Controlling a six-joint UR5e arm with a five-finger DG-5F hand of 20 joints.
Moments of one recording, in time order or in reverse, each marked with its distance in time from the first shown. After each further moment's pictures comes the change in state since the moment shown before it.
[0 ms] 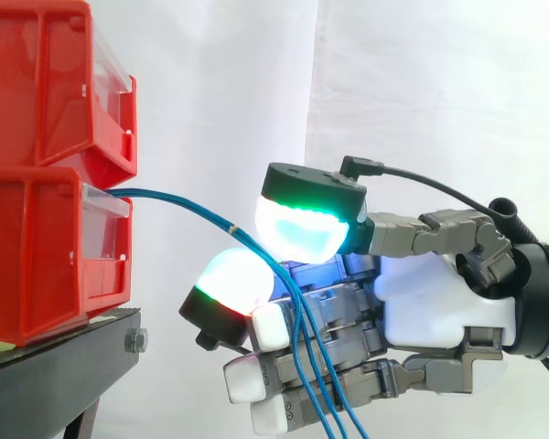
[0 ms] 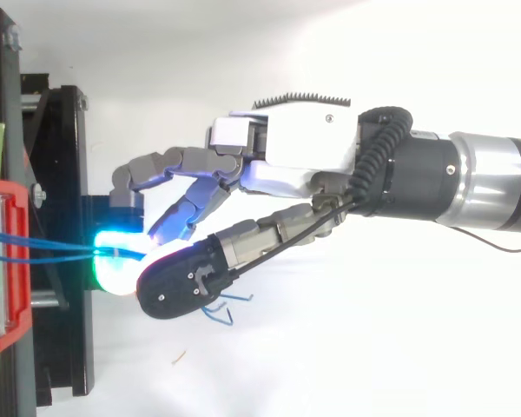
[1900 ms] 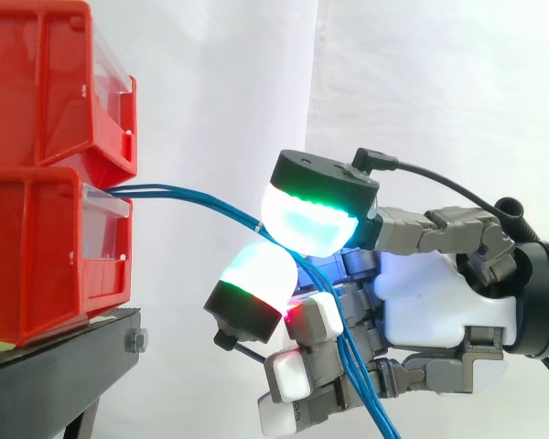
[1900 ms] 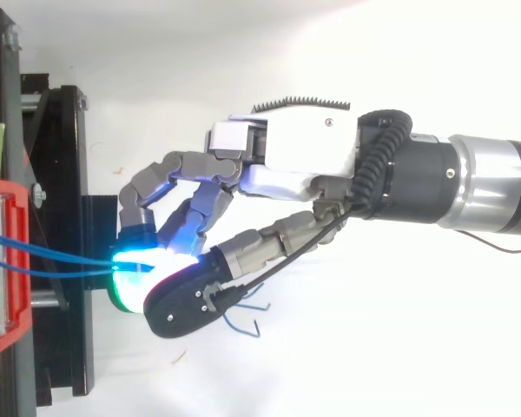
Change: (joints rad) arm 0.003 0.000 0.000 0.001 0.000 -0.009
